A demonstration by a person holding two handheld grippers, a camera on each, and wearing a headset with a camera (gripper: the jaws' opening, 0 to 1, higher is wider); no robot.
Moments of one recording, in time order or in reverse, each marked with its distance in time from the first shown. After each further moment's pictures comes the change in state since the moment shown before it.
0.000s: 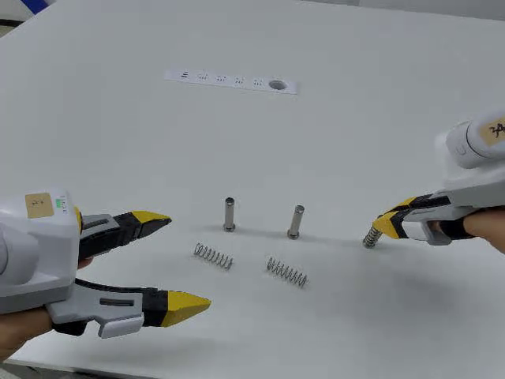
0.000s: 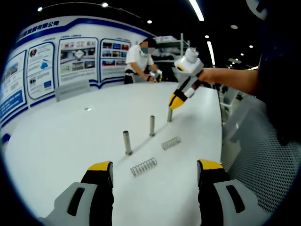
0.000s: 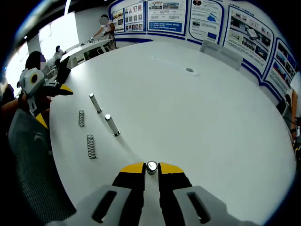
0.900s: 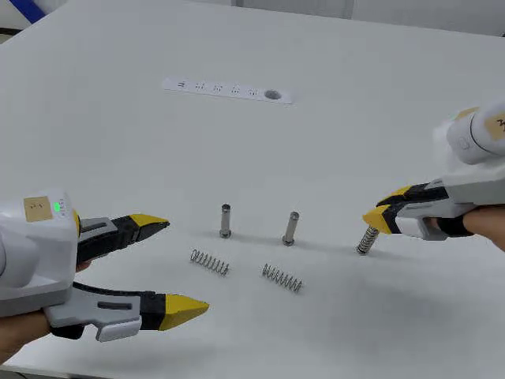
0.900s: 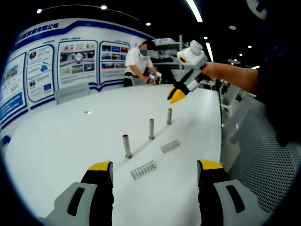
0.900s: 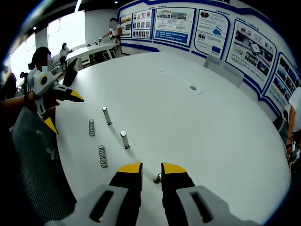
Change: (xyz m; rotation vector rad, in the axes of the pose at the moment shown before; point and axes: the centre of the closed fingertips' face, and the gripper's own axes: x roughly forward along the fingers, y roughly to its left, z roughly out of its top) left arm -0.002 -0.002 0.006 0.013 -0.024 -0.002; right arm -0.030 0.023 0.039 -0.096 -0.086 -0.017
